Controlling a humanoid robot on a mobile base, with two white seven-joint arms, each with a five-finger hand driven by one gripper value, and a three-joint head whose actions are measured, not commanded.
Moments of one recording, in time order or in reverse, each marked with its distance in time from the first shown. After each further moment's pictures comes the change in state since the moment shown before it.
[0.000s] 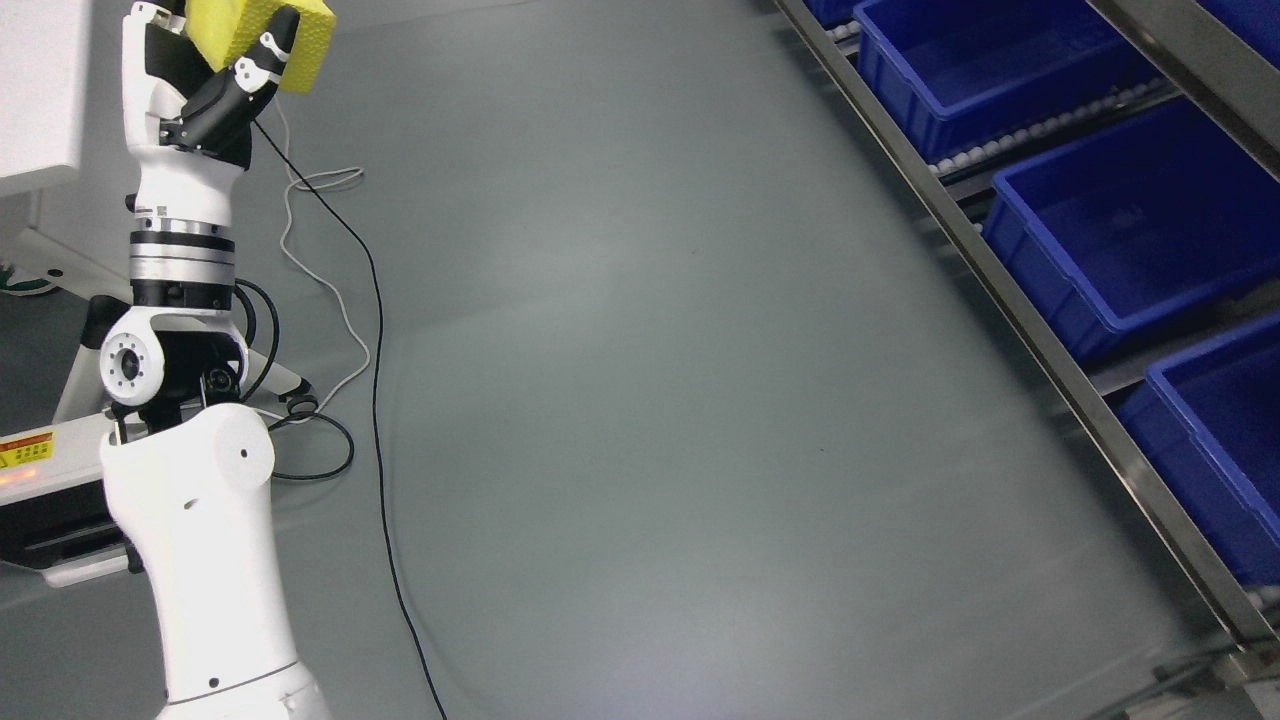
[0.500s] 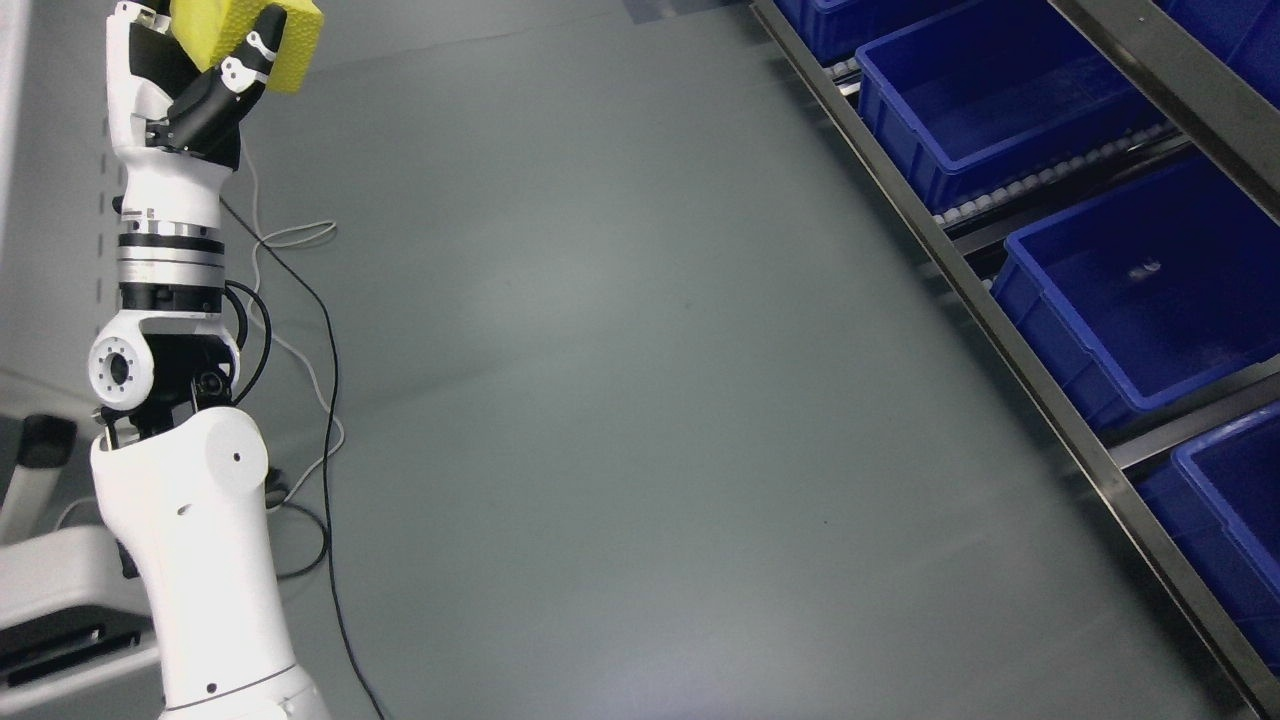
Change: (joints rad) left arm 0.005 -0.002 0.013 -0.024 0.000 0.009 -0.001; right arm 0.000 0.000 0.000 0.000 0.000 0.000 0.000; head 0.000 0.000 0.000
